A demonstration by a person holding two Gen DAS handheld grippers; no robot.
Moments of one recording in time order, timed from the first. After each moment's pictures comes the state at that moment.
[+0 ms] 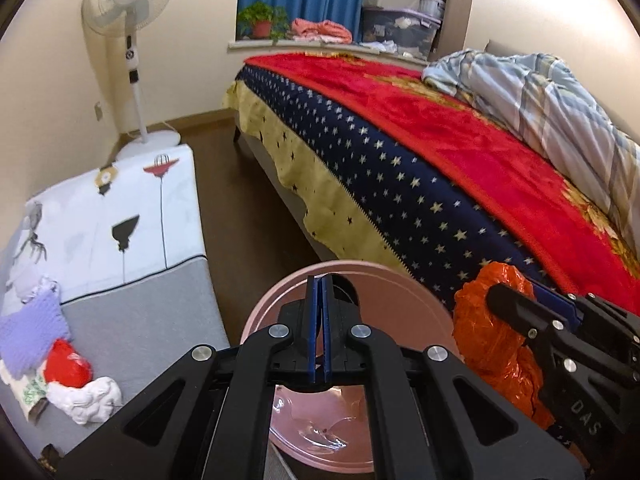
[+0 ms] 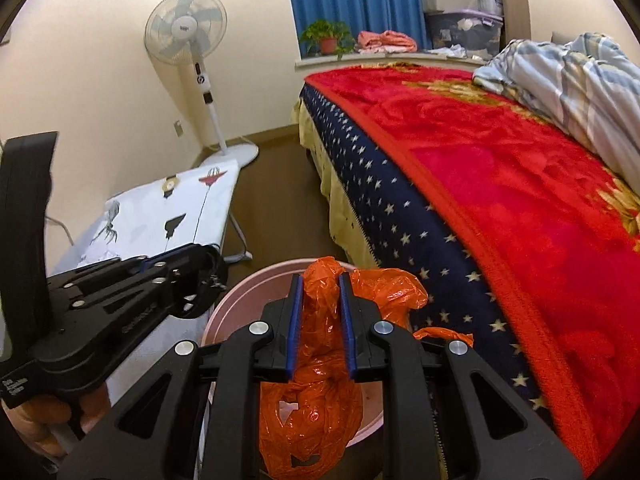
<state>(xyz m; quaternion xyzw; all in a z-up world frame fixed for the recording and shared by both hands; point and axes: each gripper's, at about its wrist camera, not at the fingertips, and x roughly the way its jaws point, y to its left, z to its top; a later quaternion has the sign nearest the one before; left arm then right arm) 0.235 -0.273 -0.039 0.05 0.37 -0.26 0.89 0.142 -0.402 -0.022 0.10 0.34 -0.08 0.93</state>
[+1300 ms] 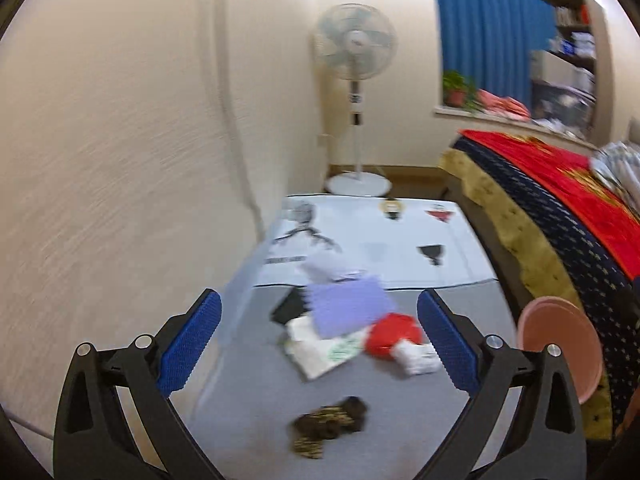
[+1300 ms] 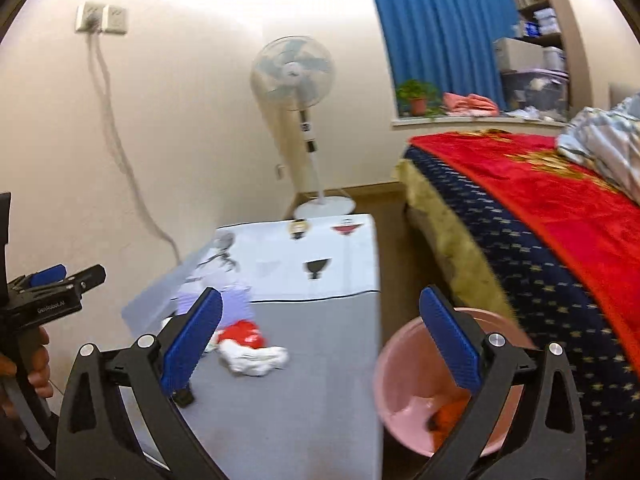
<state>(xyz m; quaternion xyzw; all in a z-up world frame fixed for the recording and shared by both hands) 0.154 0.044 0.056 0.01 0.27 0.06 0.96 0.110 -0.223 0.036 0.08 0.22 0.06 0.97</state>
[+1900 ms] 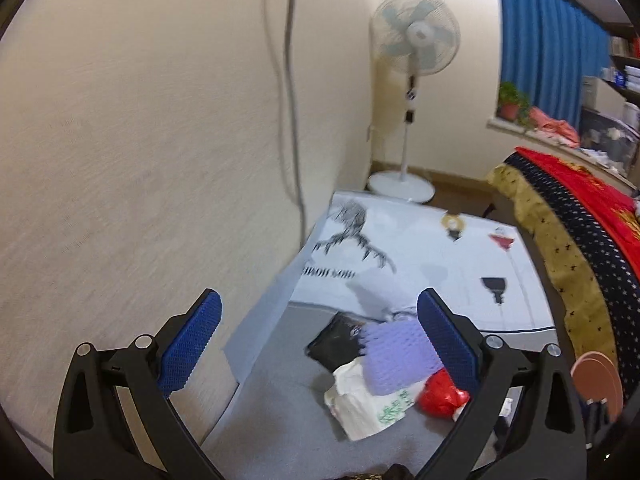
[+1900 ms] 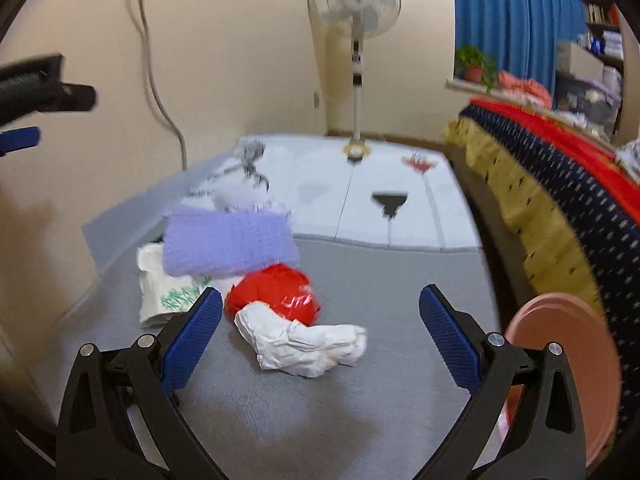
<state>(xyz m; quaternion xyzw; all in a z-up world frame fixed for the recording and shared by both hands) 0.244 0.102 0.024 -0.04 0.29 0.13 0.95 0.218 -0.099 -0.083 -0.02 0.32 0.09 0.94</state>
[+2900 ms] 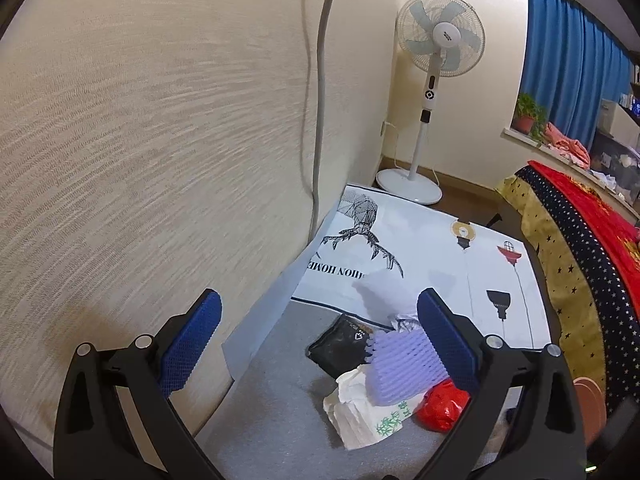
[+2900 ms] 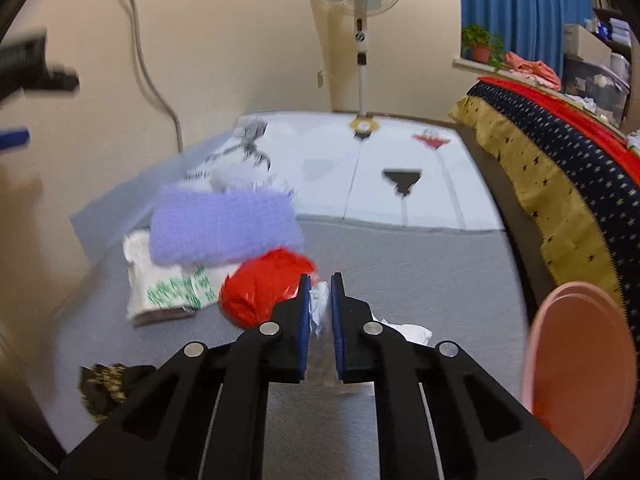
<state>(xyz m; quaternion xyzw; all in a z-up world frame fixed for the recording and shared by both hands) 0.253 0.122 0.022 -0.09 0.30 0.14 0.94 0.233 -0.101 -0.088 -0.01 0.34 0.09 0.94</state>
